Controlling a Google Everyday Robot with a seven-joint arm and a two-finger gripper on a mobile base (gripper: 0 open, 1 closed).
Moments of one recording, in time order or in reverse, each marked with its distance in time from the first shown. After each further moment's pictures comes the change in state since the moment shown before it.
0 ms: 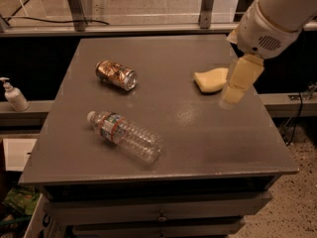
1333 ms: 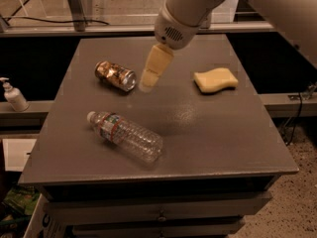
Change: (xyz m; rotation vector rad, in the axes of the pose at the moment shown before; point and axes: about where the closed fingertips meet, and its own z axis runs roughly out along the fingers) arm -0.147 -0.022 0.075 -0.060 -0.125 0.039
